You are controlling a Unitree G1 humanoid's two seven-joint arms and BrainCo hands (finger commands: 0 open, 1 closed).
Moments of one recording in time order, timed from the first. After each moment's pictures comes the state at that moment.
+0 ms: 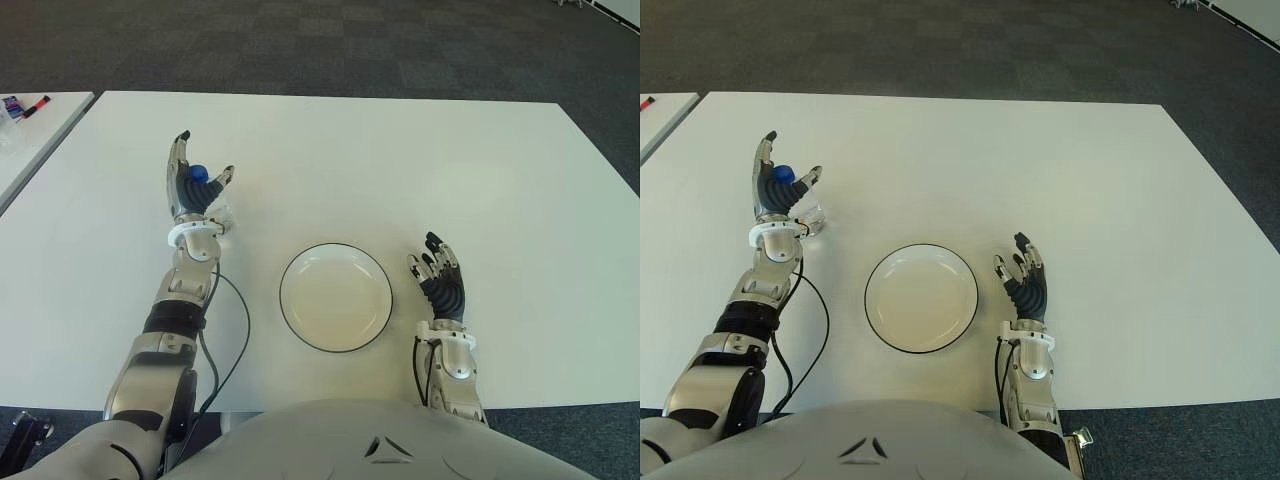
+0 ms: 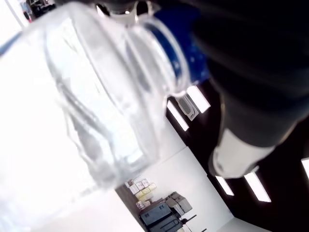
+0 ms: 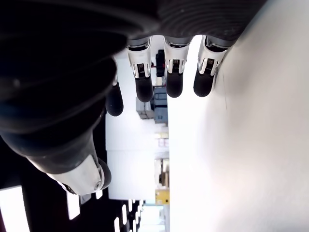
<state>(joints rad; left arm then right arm) -0.29 0.24 0.04 0.56 0.35 -0.23 0.50 0.31 0.05 -0.05 0.16 -0.03 -0.39 -0.11</state>
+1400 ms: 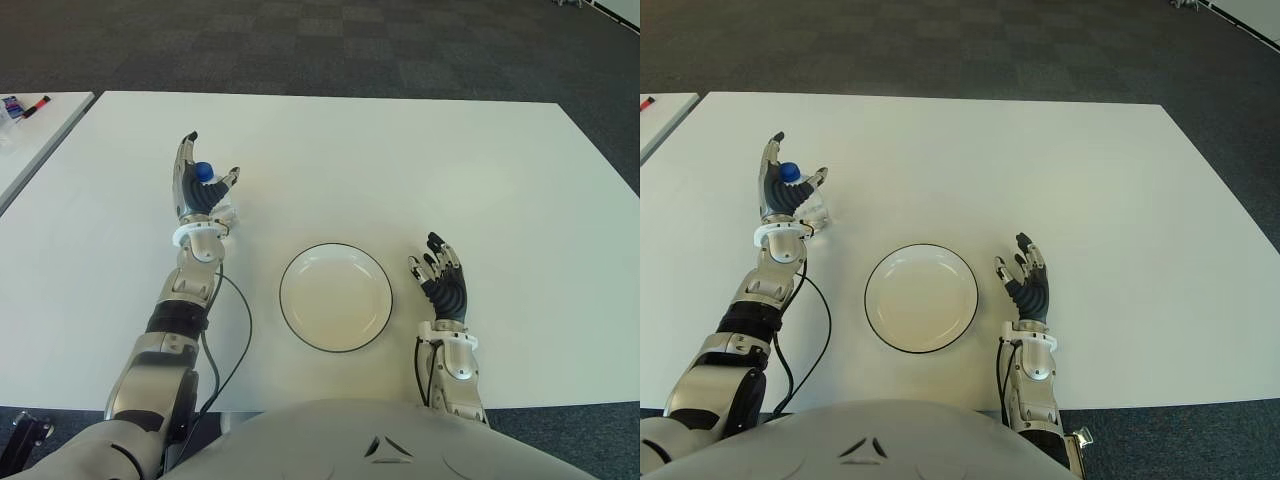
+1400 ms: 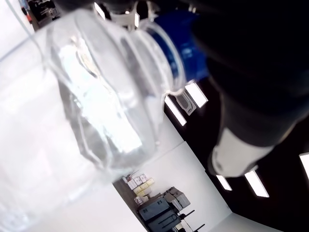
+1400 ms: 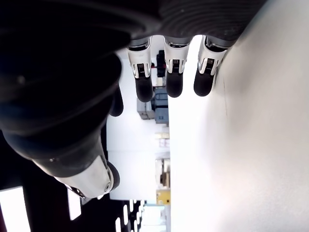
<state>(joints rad) -0.29 0.24 0.02 0.55 0.35 -0.23 0.50 0.31 0.05 -0.06 0.17 -0.02 -0.40 -0.09</state>
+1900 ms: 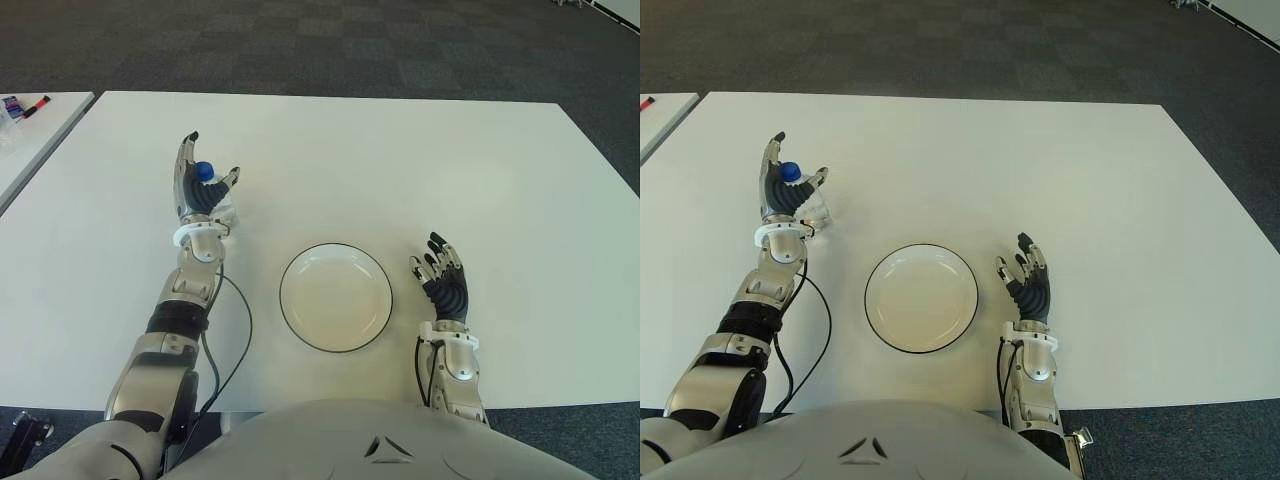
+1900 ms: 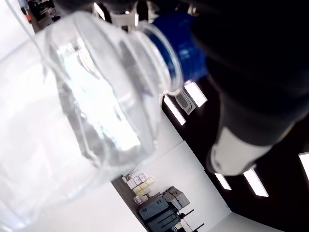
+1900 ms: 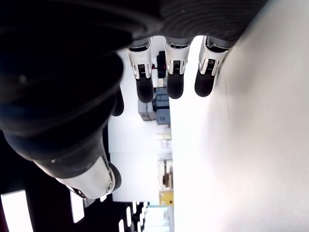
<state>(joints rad) -0.29 0.24 0.02 0.55 0.35 -0.23 0.50 0.30 0.05 -0.06 0.19 0.00 -0.41 -0.09</state>
